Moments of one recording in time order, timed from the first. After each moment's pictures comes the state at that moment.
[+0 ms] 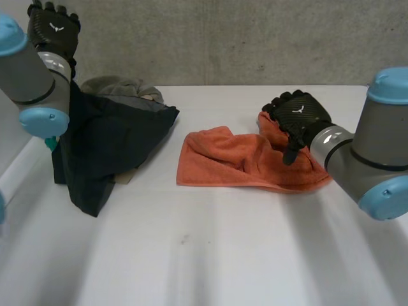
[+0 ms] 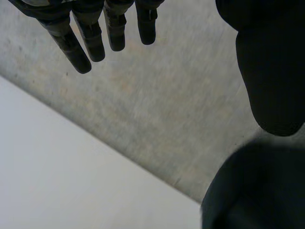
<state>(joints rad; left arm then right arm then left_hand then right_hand) 4.48 -2.36 -0.61 3.21 -1.70 3.84 1.94 -1.07 1.27 0.01 1.40 2.62 0.19 0.21 0.21 0.20 0.05 0.22 0.20 0.21 0.21 0.05</state>
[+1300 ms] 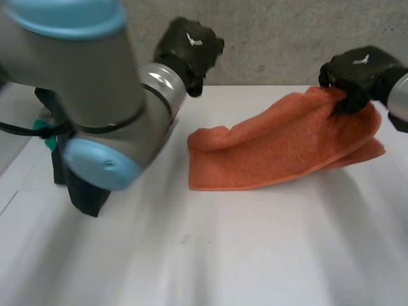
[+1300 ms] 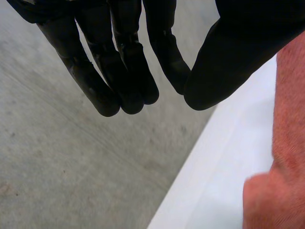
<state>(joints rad) 4.00 -2.17 -0.70 2.94 -1.64 3.71 1.70 -1.22 1.06 0.37 1.15 2.62 1.17 1.19 1.19 1.19 0.99 1.05 1.13 1.18 1.19 0.94</state>
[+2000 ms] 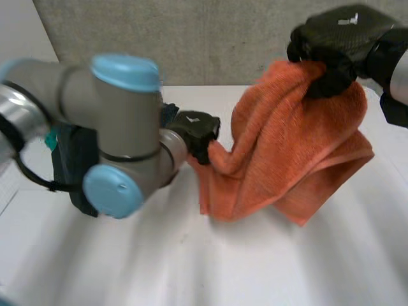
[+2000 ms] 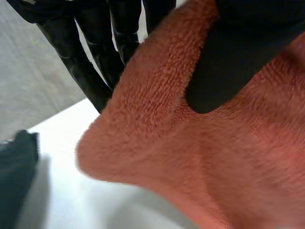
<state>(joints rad) 4.03 -2.29 -0.80 2.74 -1.57 3.25 1.90 -1.42 1.02 0.54 1.24 2.75 1.17 1.19 1.18 1.19 0.97 1.05 1.13 1.18 1.19 0.94</state>
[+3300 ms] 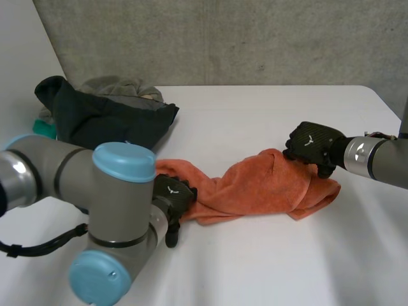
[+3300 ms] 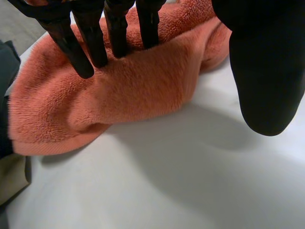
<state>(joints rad) 4.00 -2.17 -1.39 3.00 -1.73 3.52 1.71 -0.91 1.11 0.43 0.99 1.86 0.28 0.27 0.27 0.26 0.08 0.71 0.71 0.71 0.71 0.52</state>
